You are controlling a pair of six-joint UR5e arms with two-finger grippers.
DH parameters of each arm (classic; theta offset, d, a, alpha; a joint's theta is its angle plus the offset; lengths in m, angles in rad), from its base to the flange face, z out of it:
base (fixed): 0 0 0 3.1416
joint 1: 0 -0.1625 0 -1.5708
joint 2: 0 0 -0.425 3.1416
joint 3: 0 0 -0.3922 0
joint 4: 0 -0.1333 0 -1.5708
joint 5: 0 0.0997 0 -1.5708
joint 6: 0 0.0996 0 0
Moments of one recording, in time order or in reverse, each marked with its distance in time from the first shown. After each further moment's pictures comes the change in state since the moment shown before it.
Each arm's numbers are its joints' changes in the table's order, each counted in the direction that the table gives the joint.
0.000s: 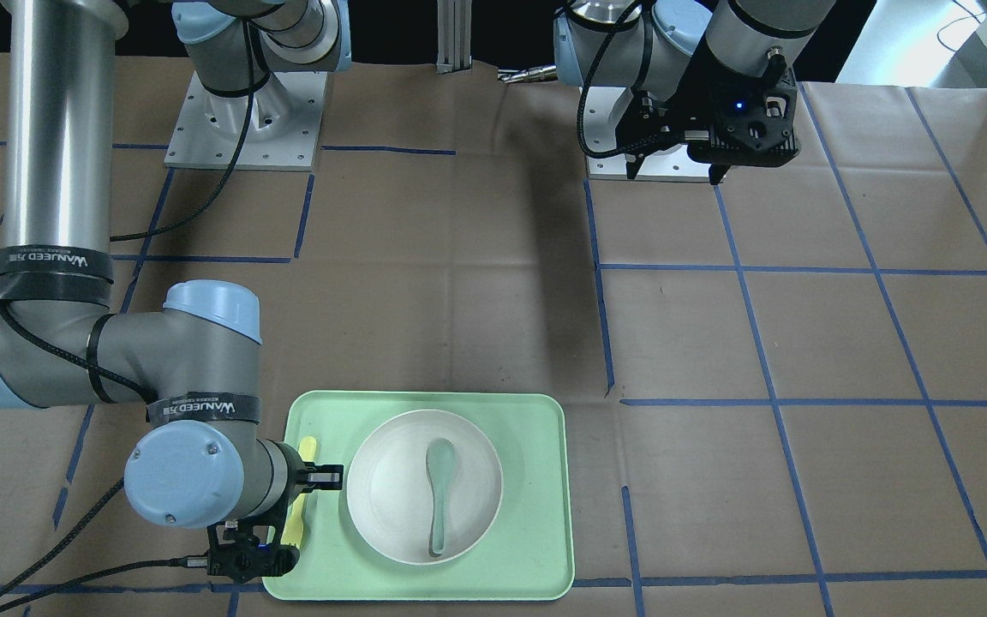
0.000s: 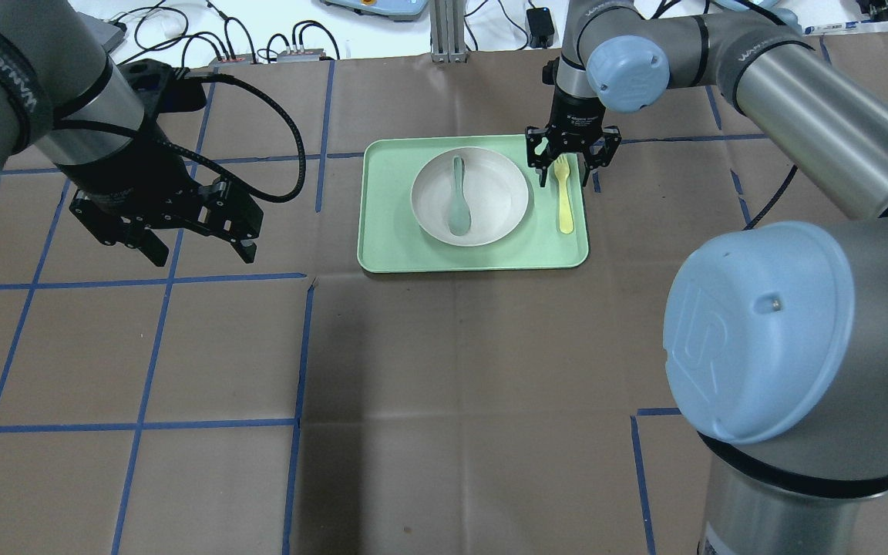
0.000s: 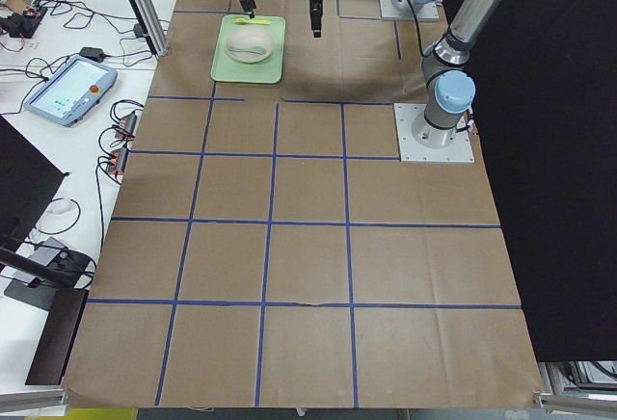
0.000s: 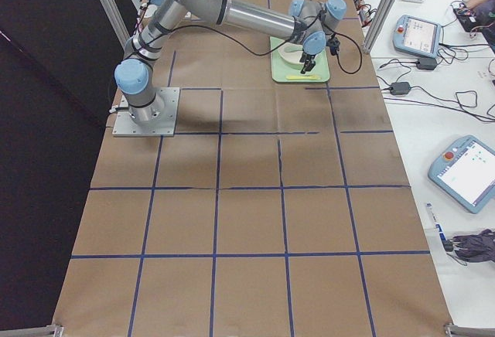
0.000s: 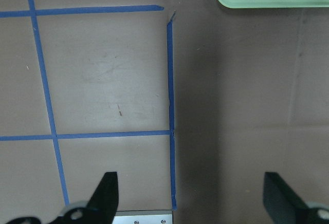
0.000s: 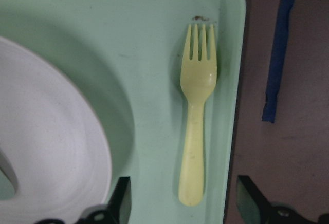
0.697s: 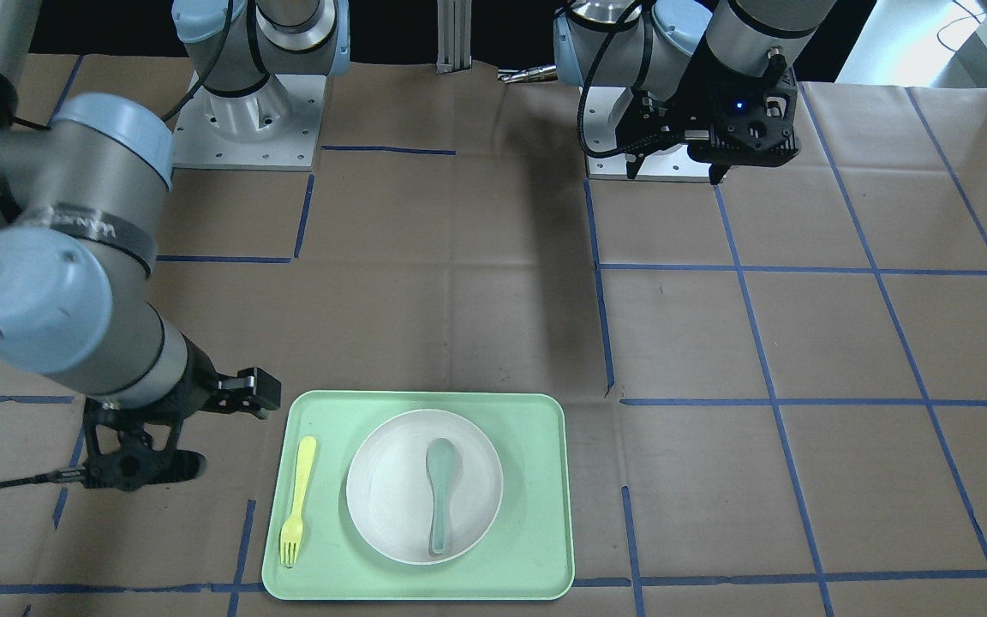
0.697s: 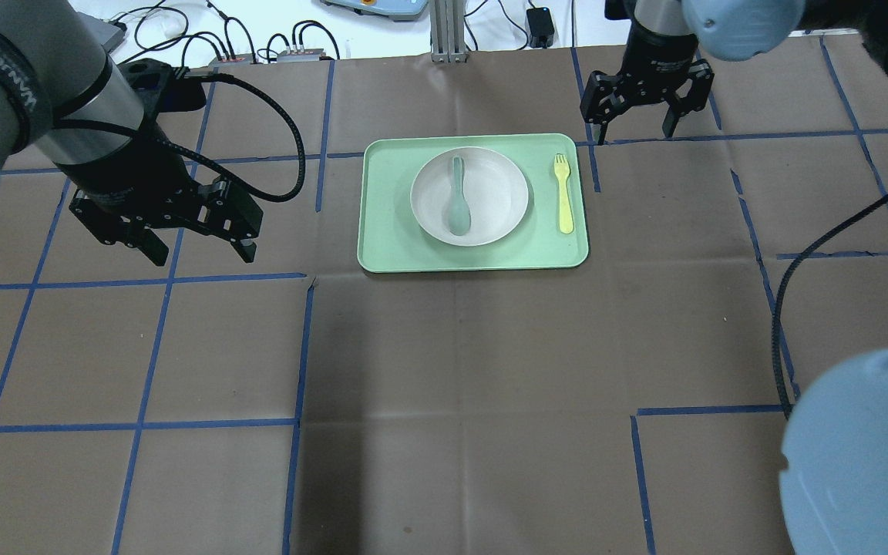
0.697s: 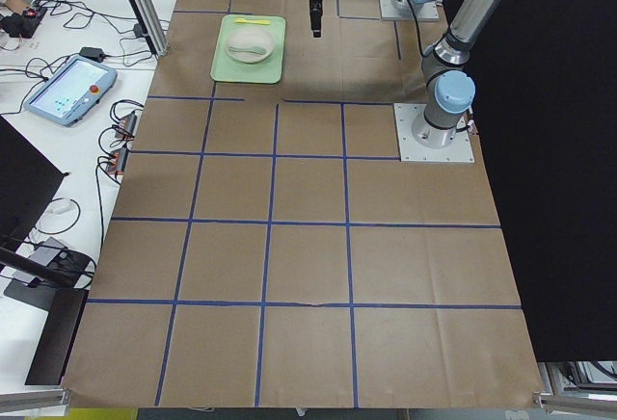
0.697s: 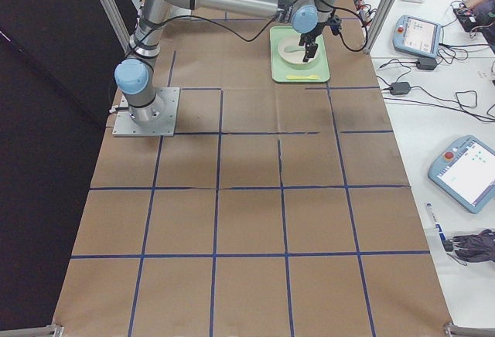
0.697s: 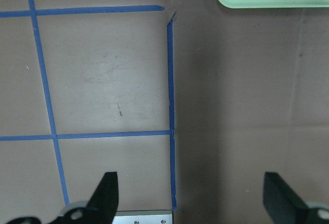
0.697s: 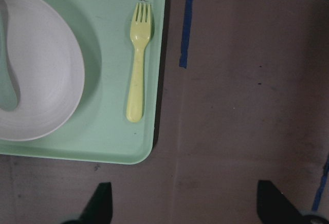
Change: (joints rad) left arm 0.000 0.000 -0.001 0.000 0.000 0.000; right arm 0.085 -0.323 -0.130 -0.083 -0.064 -0.159
